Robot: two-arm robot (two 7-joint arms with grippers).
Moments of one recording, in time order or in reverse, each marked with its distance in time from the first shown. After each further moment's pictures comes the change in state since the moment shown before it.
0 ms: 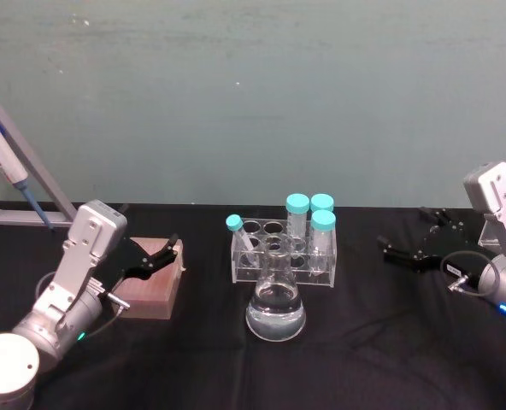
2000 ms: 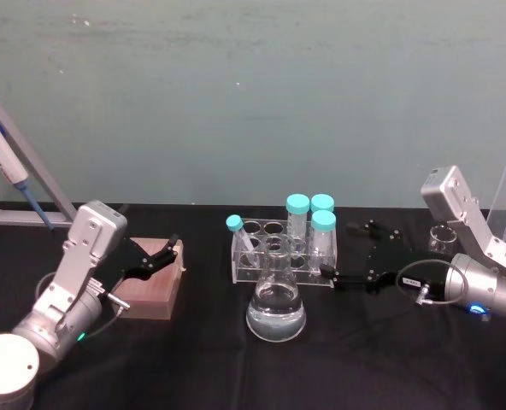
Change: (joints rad) left arm 0.000 0.000 0.000 0.000 0.000 0.000 0.000; right arm 0.140 0.046 -0.227 0.101 0.172 -0.114 0.290
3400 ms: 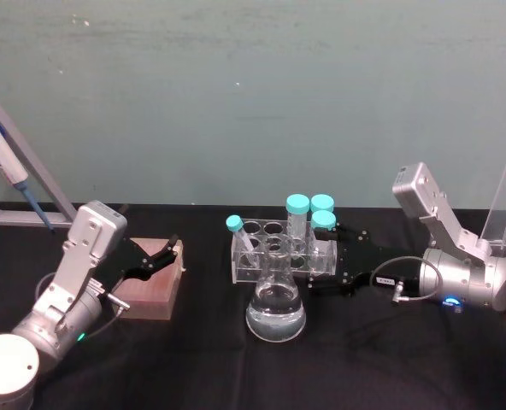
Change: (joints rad) left arm 0.000 0.000 0.000 0.000 0.000 0.000 0.000; right arm 0.110 -0.052 -0.107 0.148 0.061 -0.068 0.101
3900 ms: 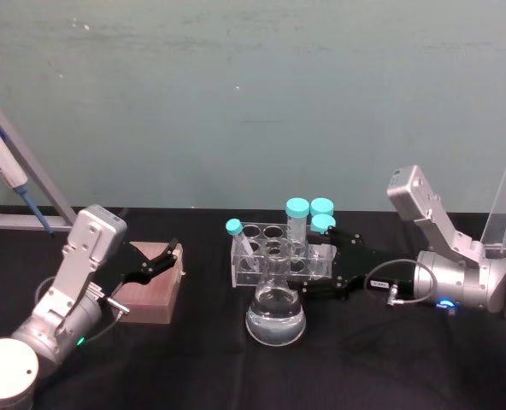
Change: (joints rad) left arm 0.000 0.000 0.000 0.000 0.000 0.000 0.000; right arm 0.019 -0.017 -0.015 0.030 0.015 -0.016 0.028
